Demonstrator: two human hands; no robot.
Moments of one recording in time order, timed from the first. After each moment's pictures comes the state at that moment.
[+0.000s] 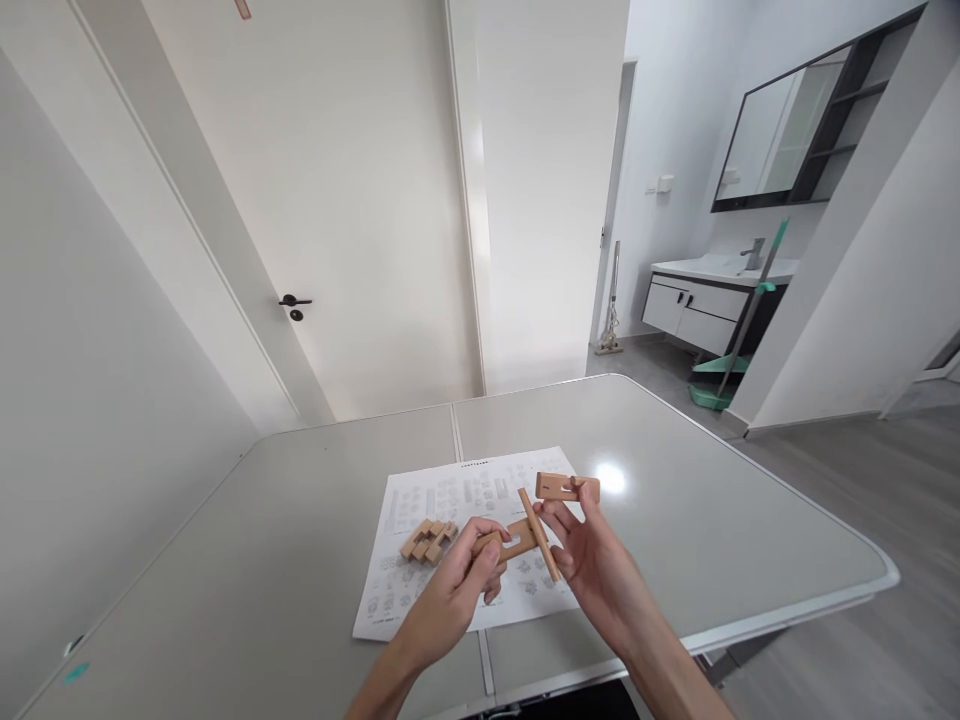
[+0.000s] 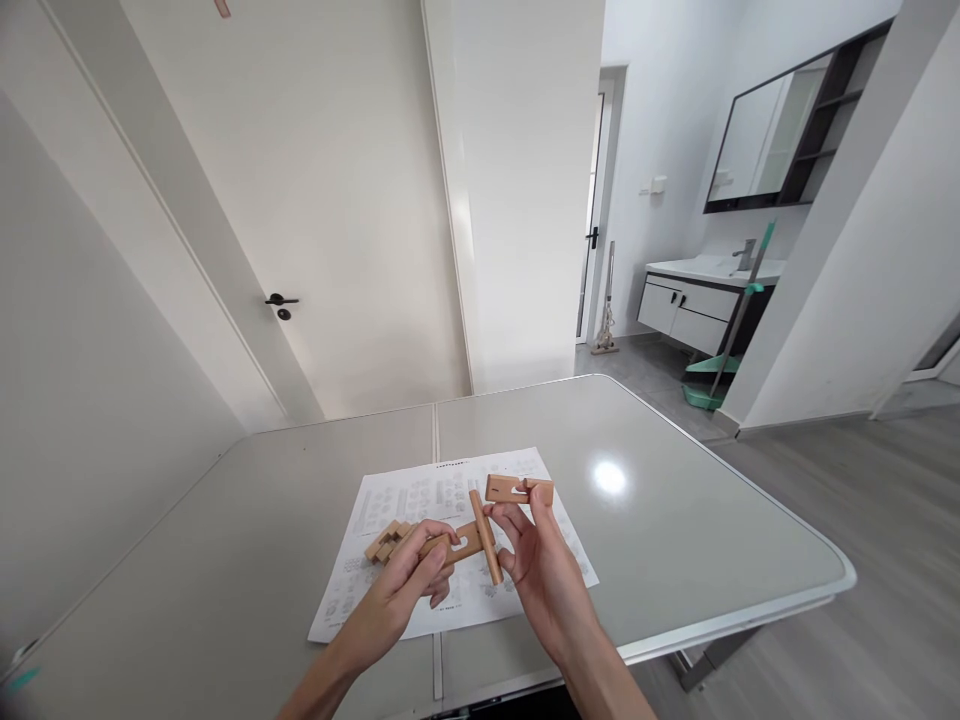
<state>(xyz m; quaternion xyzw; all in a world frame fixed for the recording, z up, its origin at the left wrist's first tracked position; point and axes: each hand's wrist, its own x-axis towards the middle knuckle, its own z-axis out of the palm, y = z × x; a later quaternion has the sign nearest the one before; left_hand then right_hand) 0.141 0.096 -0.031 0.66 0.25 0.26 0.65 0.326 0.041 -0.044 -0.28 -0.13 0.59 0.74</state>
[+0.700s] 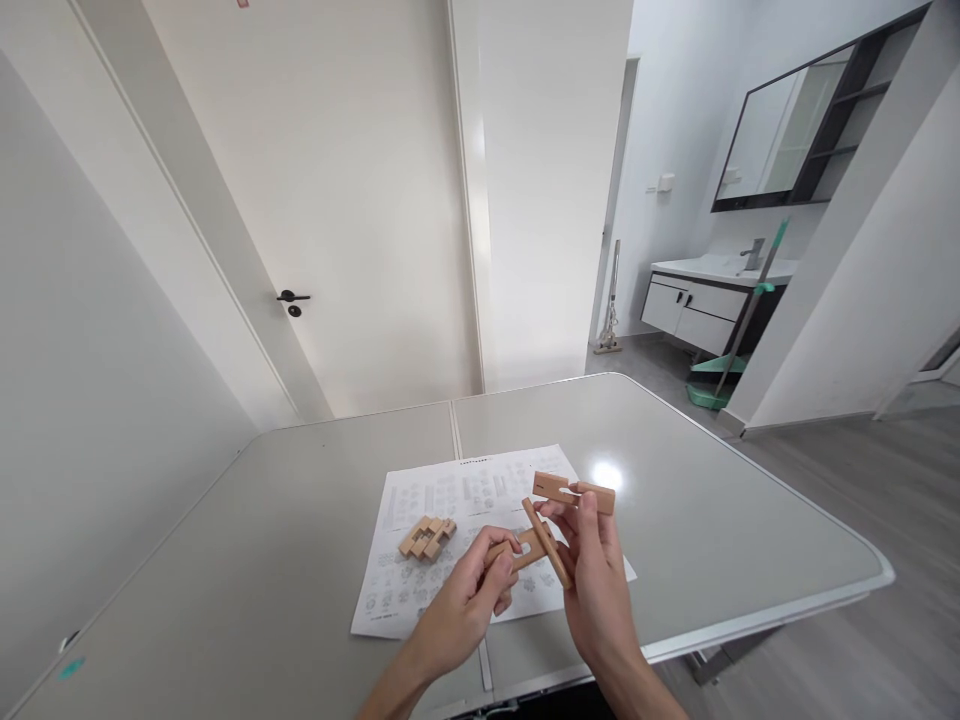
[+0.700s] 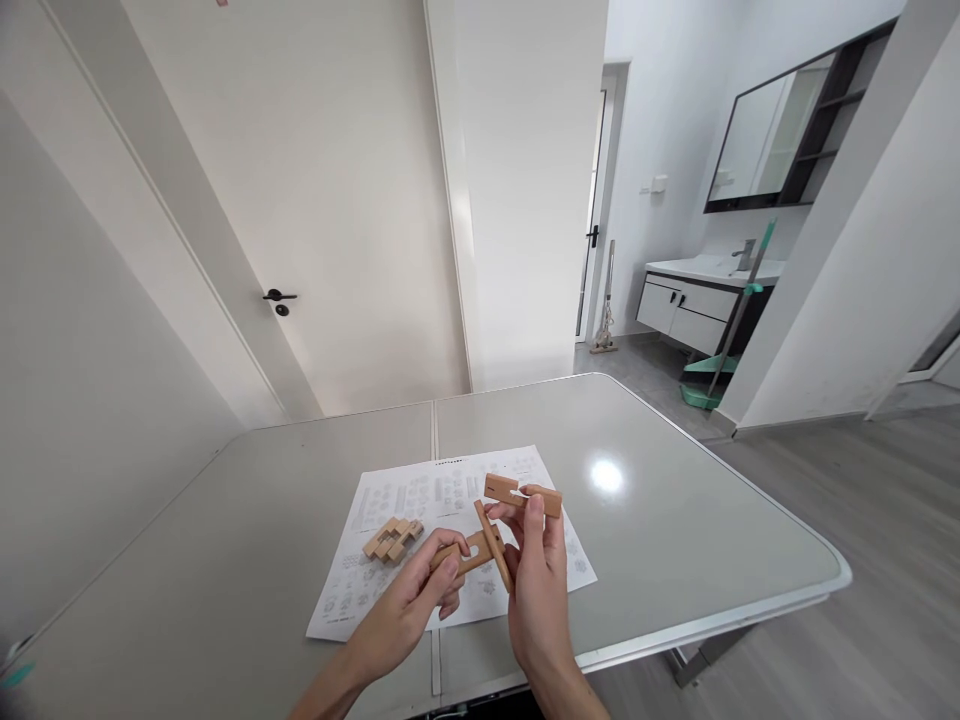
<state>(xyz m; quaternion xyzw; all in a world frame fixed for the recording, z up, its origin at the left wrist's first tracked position) 0.149 0.086 -0.037 0.66 0.24 0.24 0.67 0.298 0.037 -0.044 -0.40 -0.13 0.44 0.79</state>
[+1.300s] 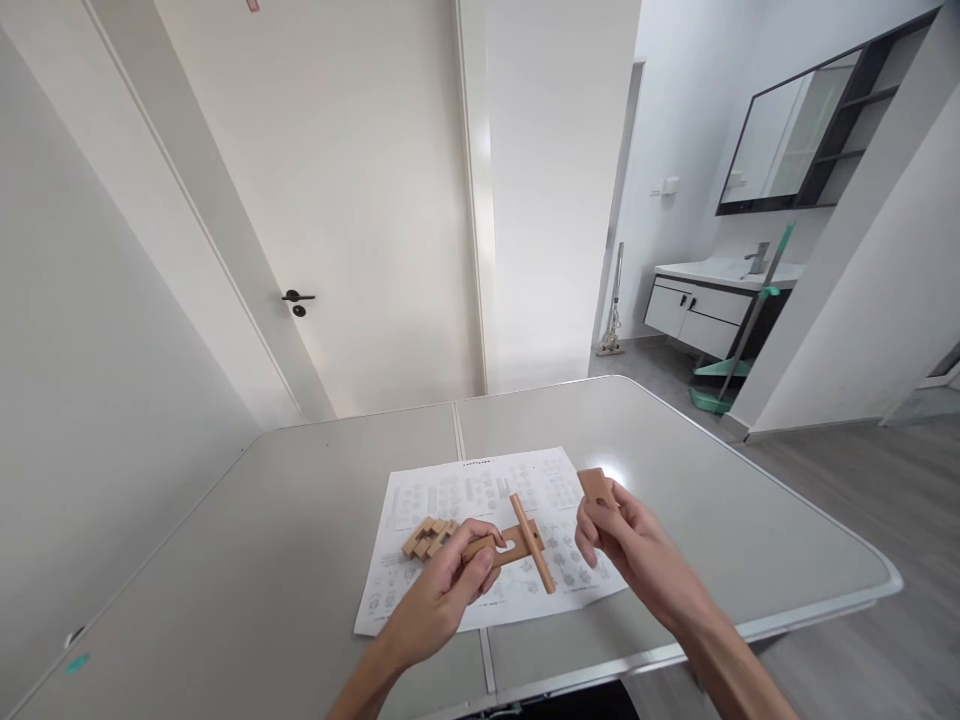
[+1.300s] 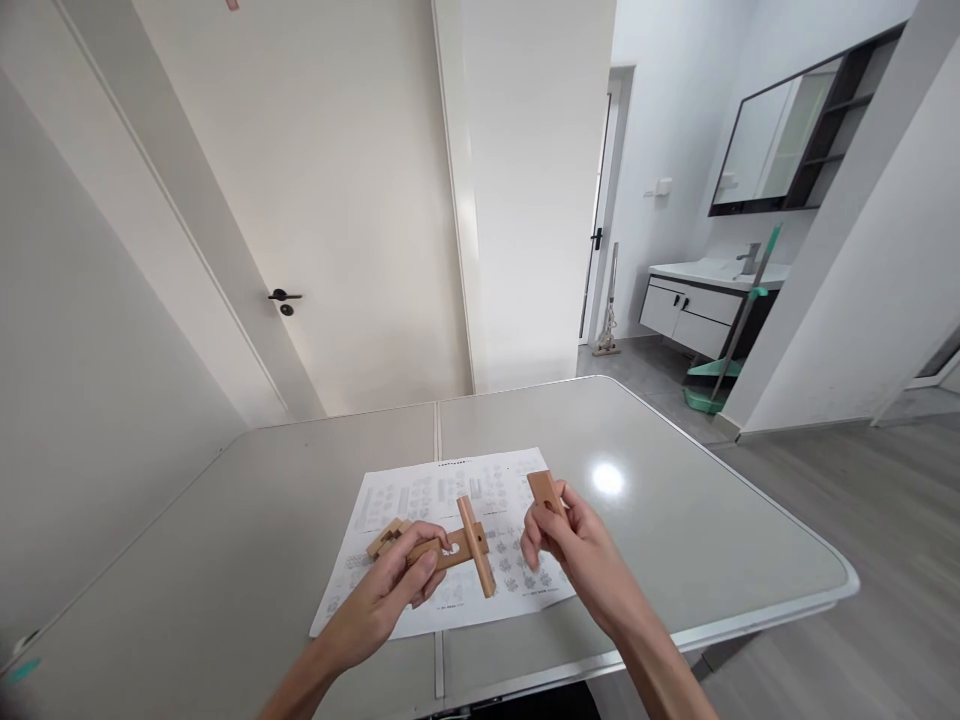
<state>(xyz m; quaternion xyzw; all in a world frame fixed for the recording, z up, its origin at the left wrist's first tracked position) 0.121 0.095 -0.015 0.73 0.26 0.21 0.60 0.371 0.026 -0.028 -0.42 -0.34 0.54 0.65</state>
